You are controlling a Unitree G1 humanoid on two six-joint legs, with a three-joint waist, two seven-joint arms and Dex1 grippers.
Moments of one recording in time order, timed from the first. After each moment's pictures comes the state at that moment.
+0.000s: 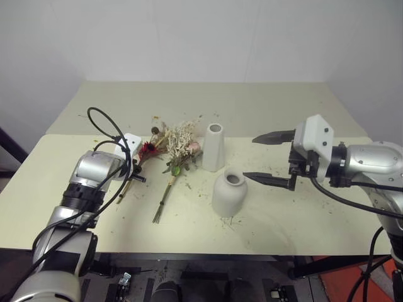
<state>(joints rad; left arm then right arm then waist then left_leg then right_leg) -0.85 0.58 -0.10 0.38 -0.14 1.06 -0.38 -0.50 -0.93 -0.04 -0.46 0.53 0.53 0.96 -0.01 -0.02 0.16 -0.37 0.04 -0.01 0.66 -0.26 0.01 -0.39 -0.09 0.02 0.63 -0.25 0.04</state>
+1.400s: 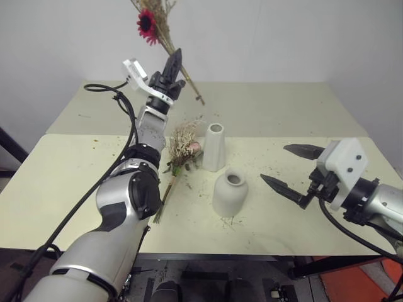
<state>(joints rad) -1.39 0.13 0.59 1.27 -0.57 -0.15 -0.87 -0.10 -0.87 -0.36 -0.85 0.59 0.75 0.56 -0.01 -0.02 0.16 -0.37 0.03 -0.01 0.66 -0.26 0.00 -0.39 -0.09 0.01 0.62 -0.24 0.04</state>
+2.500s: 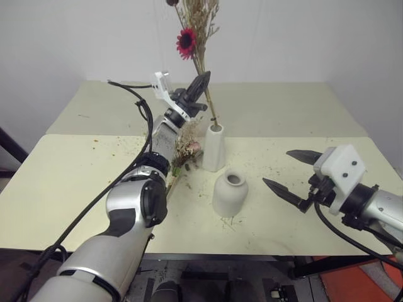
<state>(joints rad) -1.33 0.08 0.48 1.27 -0.46 -0.17 -0.91 -0.07 -0.88 -0.34 -0.86 0.55 0.75 0.54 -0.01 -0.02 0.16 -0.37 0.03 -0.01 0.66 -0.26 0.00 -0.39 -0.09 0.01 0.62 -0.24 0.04</state>
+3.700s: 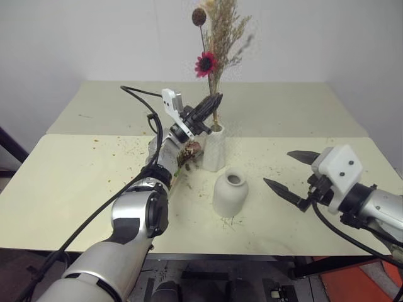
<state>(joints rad) -1.24 0.06 0.38 1.25 -0.39 -0.24 -1.07 -0.07 -0.87 -0.32 -0.83 0.52 0.74 0.55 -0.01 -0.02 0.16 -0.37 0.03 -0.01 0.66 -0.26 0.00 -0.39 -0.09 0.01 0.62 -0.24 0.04</state>
